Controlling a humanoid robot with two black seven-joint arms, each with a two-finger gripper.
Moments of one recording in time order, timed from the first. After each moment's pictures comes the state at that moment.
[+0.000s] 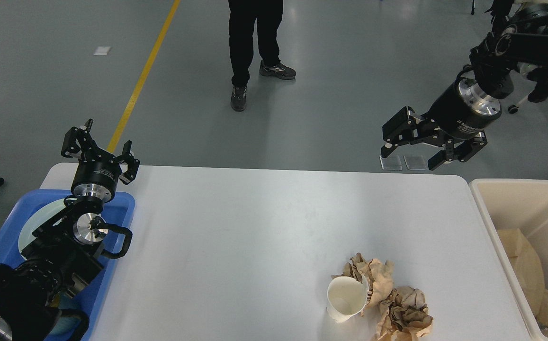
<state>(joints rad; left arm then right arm) -0.82 0.09 -0.83 -0.07 -0.08 -0.48 -0.48 2.01 -0.33 -1.19 1.00 -0.08 0.96 0.06</state>
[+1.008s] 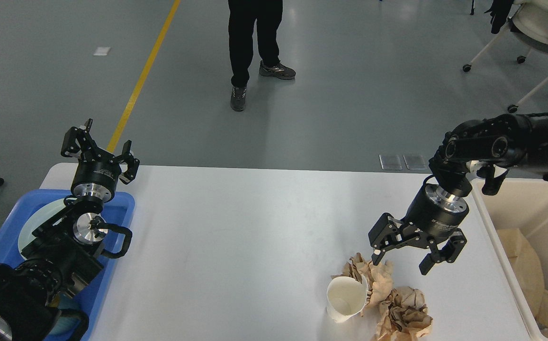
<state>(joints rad) -0.82 0.09 -0.83 -0.07 -0.08 -0.48 -0.48 1.64 -0.24 -1.11 1.09 -0.09 0.93 -0.01</state>
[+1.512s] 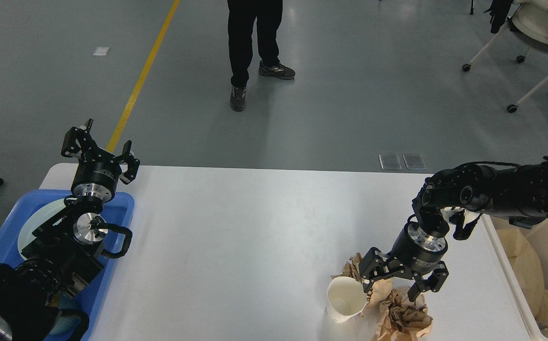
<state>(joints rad) -0.82 0.09 -0.83 -0.07 -0.08 -0.48 -0.48 1.43 -0.19 -1.05 1.02 -0.09 0.80 -0.07</state>
